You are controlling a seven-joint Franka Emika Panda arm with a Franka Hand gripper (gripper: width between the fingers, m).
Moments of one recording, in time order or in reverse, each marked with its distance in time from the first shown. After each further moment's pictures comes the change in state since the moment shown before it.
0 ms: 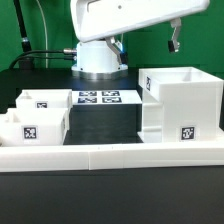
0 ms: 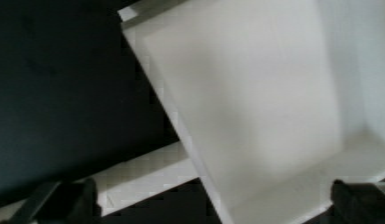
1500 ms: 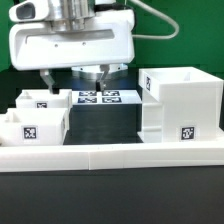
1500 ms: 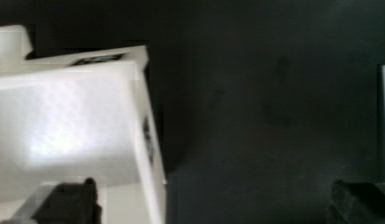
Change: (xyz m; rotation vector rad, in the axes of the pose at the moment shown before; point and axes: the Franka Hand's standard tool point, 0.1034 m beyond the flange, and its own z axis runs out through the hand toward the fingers) arm -0.028 0.120 0.043 -0.133 -0.048 -0.022
